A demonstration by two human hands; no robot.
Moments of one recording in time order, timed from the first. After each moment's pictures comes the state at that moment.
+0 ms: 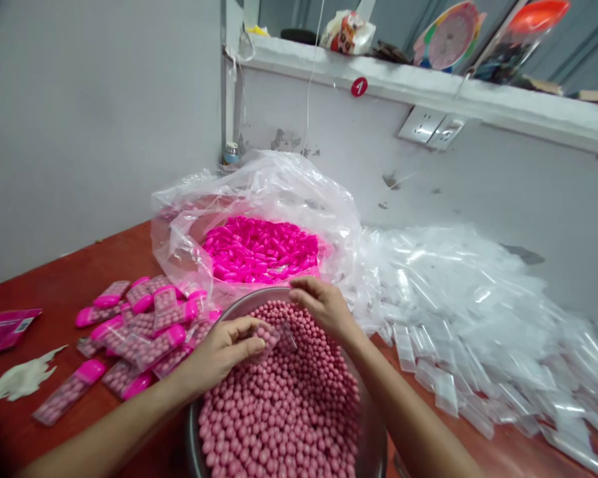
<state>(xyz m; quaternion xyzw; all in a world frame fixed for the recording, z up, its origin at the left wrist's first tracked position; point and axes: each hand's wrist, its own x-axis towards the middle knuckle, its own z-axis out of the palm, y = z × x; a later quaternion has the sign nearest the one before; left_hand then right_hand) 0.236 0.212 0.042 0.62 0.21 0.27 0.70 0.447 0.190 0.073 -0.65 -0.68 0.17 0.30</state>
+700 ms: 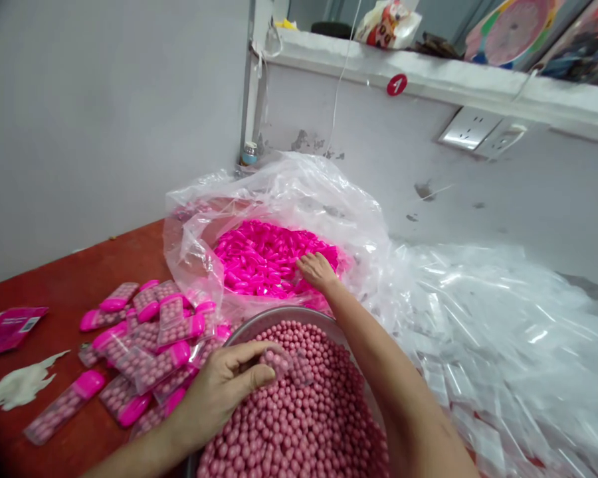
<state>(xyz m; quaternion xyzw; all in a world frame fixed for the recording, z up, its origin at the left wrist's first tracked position) 0.232 0.214 0.050 0.63 0.27 0.33 0.65 0.498 0.348 0.025 -0.62 -0.78 -0.06 -0.02</state>
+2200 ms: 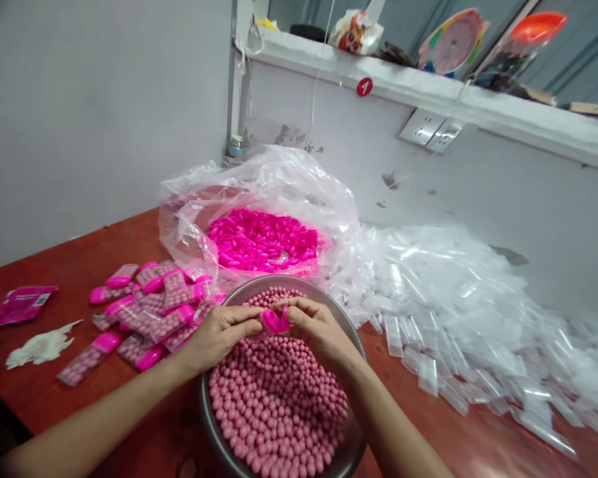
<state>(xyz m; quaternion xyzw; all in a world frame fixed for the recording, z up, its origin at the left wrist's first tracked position) 0.222 0.204 0.048 0.68 0.20 0.33 0.62 0.403 0.137 0.071 -0.50 -0.42 0.57 0.50</state>
